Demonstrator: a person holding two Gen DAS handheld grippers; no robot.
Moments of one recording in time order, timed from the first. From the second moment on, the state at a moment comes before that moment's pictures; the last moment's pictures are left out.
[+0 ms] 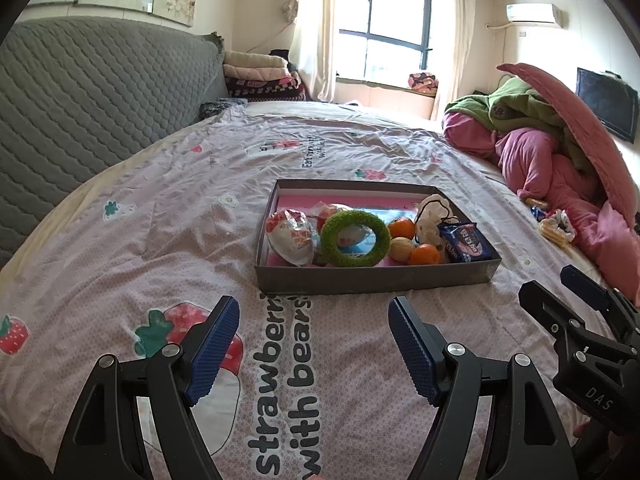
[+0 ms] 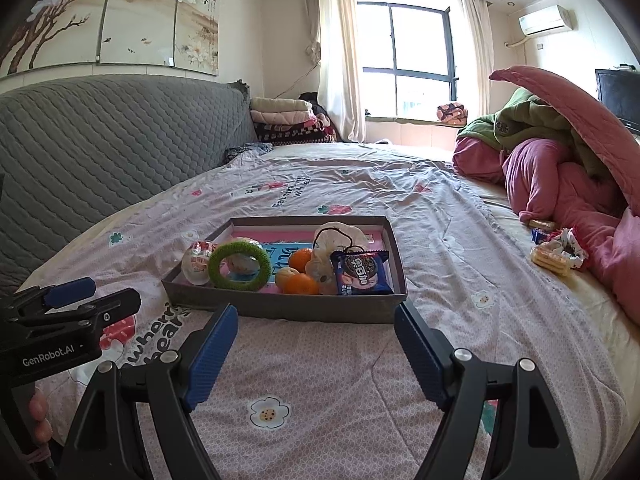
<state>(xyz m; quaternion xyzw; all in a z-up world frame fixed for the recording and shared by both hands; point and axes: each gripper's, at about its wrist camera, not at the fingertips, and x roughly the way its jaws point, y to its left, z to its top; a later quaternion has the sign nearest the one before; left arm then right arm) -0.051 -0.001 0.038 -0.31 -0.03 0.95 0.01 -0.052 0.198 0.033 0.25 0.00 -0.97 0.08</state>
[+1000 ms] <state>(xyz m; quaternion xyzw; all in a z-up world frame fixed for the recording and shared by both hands) -0.058 0.009 -0.009 -0.33 -0.01 0.94 0.01 -0.053 0.190 -0.019 0.27 0.01 -0.96 0.09</state>
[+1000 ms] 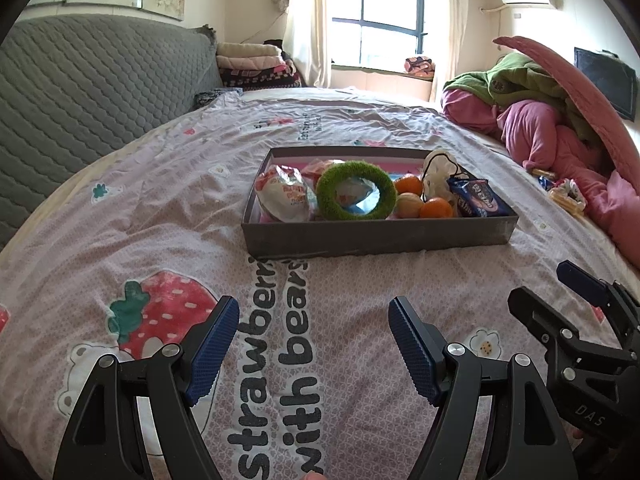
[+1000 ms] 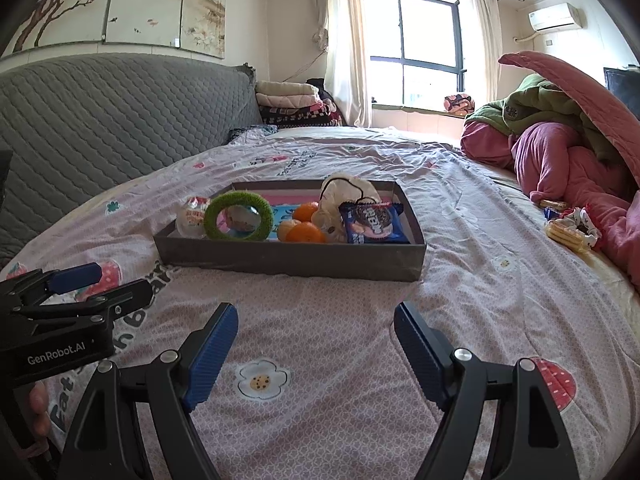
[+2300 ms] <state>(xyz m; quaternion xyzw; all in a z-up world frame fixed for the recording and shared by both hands) -0.066 0.007 -0.030 -0.34 -0.01 0.94 0.01 -0.058 0.192 -0.035 0.27 0.01 -0.96 0.09</state>
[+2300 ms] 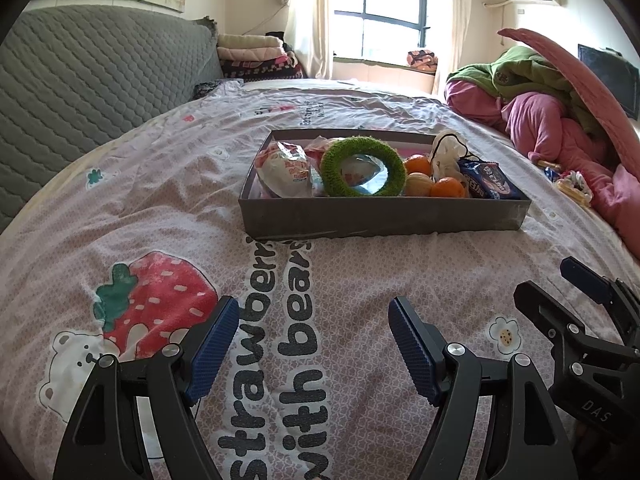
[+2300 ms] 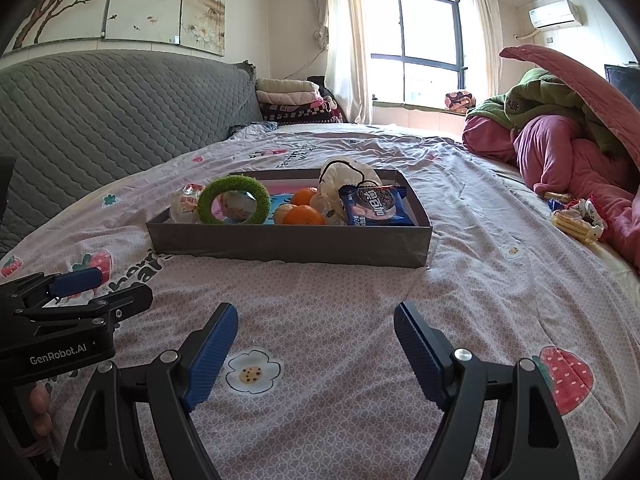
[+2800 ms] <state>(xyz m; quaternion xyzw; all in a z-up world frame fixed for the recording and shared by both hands) -0.067 0.005 -0.034 -0.34 -0.02 0.94 0.01 -0.059 0.192 -0.038 0.27 0.01 -0.96 0.09</state>
